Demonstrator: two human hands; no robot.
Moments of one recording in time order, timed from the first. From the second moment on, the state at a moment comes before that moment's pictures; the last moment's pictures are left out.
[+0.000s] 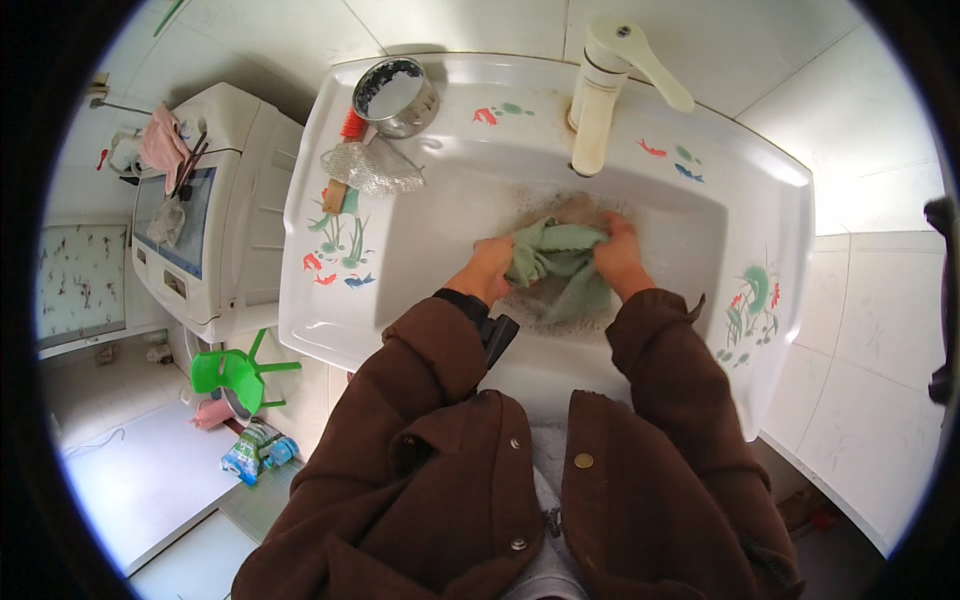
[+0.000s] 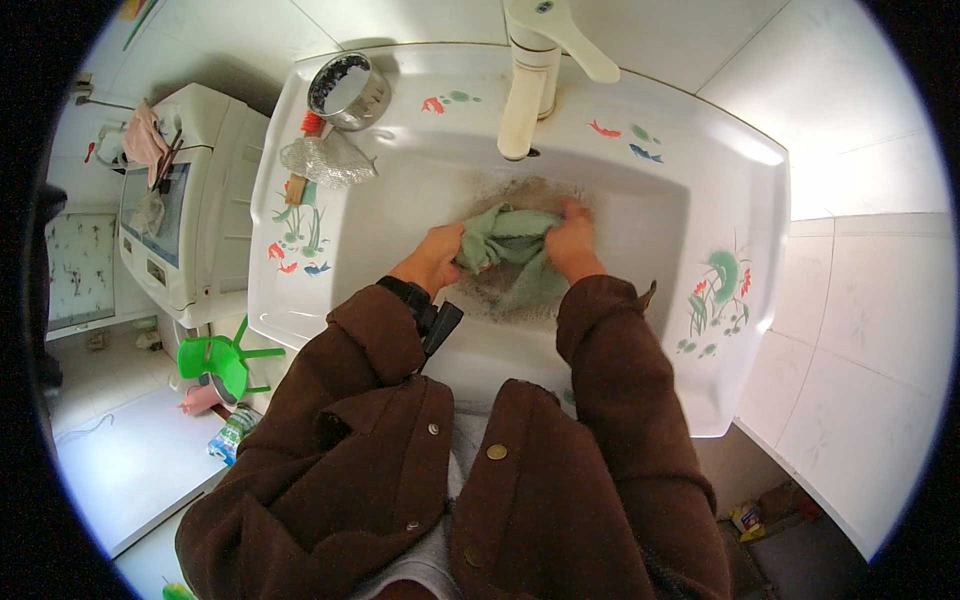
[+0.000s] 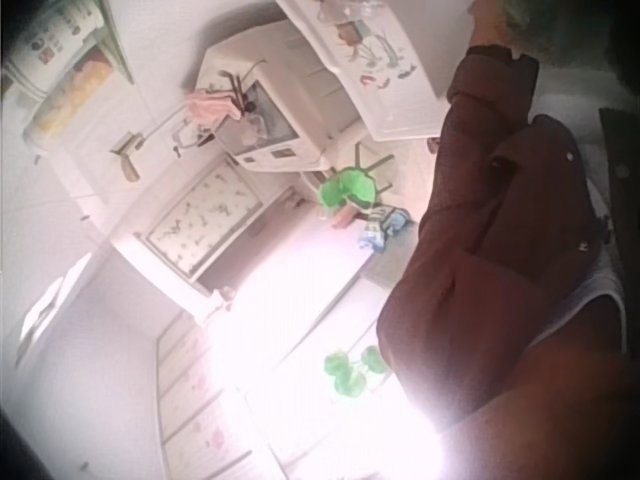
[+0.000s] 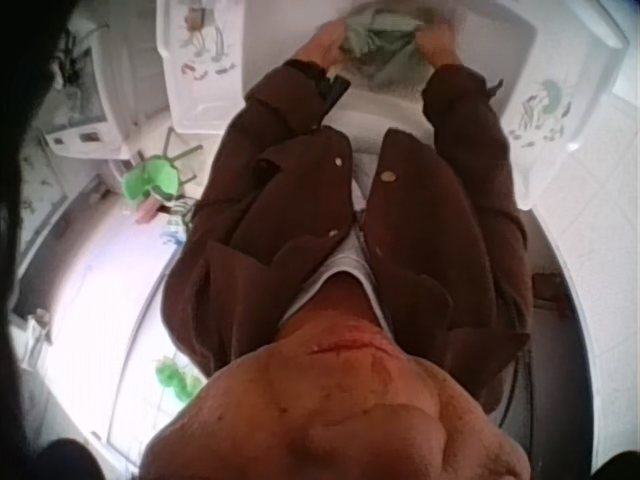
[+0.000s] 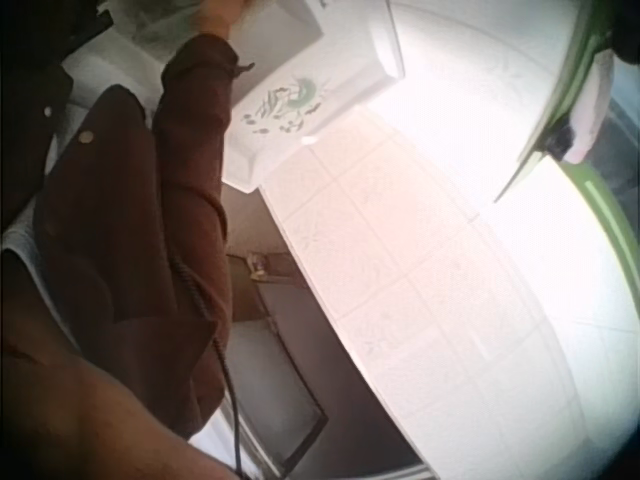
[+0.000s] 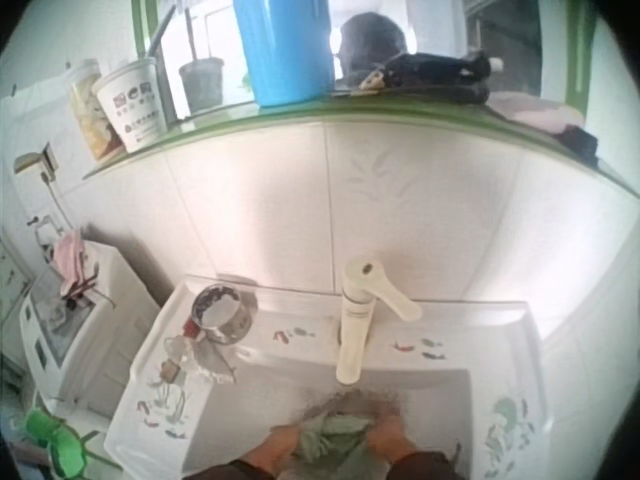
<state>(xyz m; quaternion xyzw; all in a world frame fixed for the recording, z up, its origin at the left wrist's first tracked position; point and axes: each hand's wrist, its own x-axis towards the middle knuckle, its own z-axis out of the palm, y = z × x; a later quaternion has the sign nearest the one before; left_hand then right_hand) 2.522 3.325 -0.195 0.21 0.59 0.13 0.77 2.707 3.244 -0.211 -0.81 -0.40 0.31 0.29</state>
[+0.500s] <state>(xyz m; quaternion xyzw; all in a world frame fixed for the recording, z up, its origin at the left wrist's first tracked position) 2.523 3.319 -0.160 0.18 0.37 0.09 0.91 2.612 3.256 -0.114 -0.69 -0.52 0.29 0.42</state>
